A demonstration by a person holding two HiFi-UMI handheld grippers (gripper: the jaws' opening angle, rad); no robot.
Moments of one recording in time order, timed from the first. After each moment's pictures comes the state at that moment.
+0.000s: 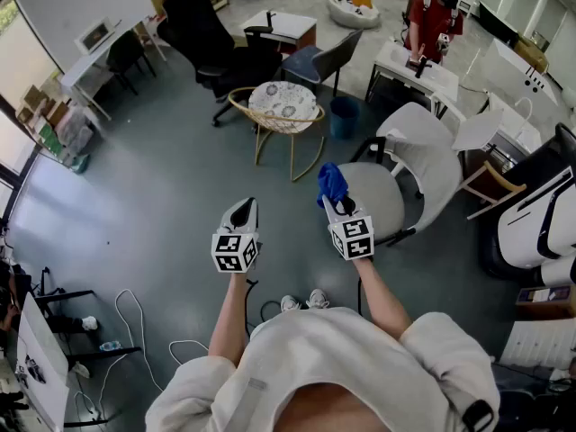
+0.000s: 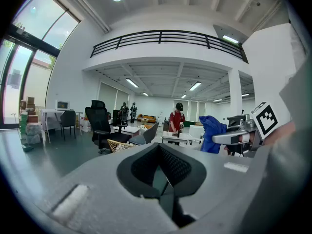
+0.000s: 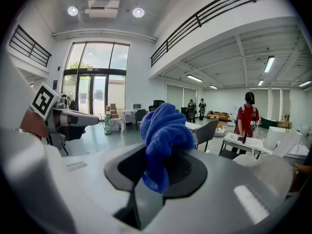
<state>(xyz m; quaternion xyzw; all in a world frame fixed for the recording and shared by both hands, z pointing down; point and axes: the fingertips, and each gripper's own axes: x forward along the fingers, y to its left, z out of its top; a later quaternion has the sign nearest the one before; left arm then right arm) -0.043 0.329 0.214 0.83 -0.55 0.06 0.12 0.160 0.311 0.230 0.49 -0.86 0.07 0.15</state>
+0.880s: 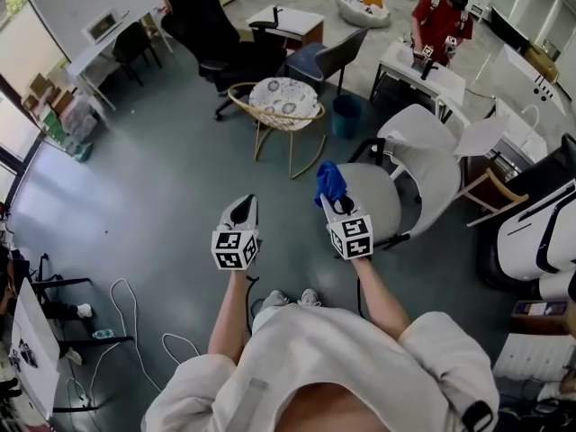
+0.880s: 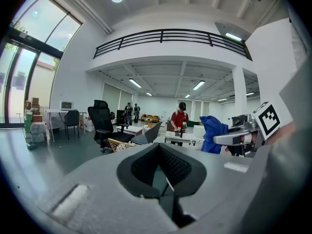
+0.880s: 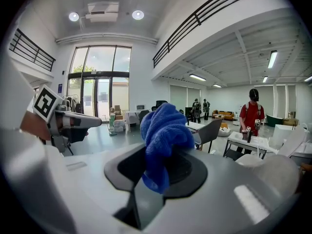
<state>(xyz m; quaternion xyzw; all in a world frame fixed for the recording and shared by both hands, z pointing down) -0.010 0.321 0.223 0.81 -0.56 0.06 0.12 0.186 0.300 0.239 0.46 -0.87 0.08 0.14</state>
